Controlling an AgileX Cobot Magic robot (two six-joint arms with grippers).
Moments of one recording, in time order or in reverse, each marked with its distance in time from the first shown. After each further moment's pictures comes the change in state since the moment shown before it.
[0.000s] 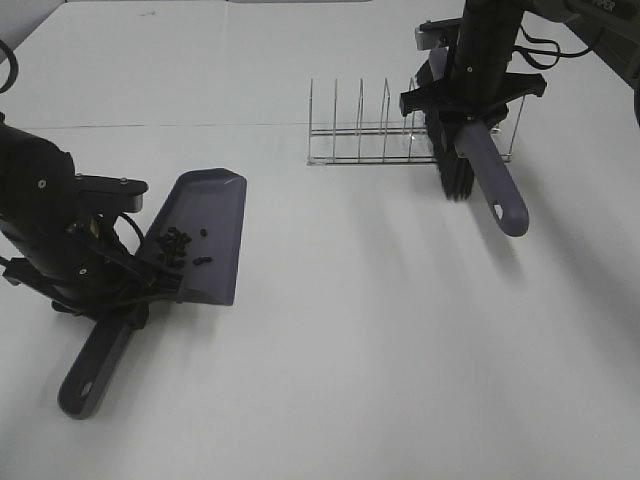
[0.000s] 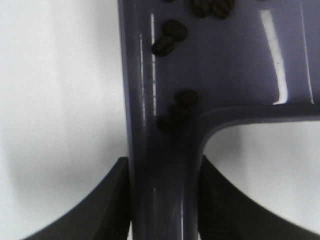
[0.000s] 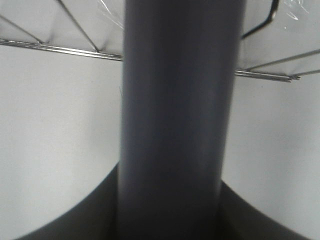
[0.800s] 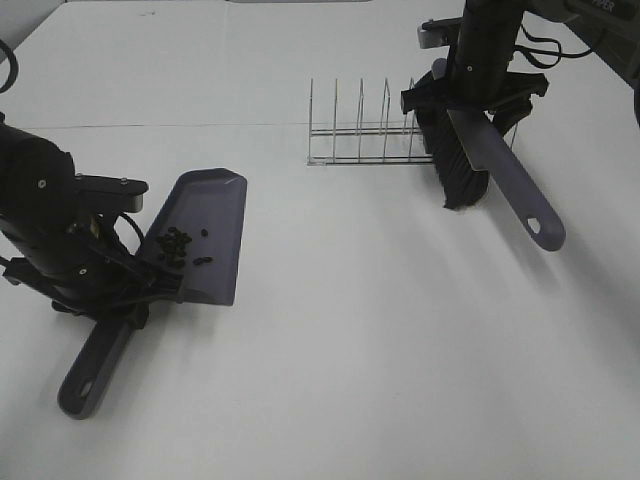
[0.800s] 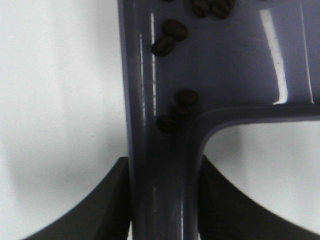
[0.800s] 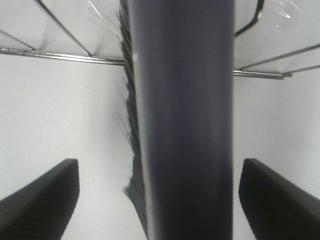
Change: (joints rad) left arm 0.000 0.000 0.000 0.000 0.001 0.004; right arm 0.000 -0.008 -0.004 -0.016 0.000 0.043
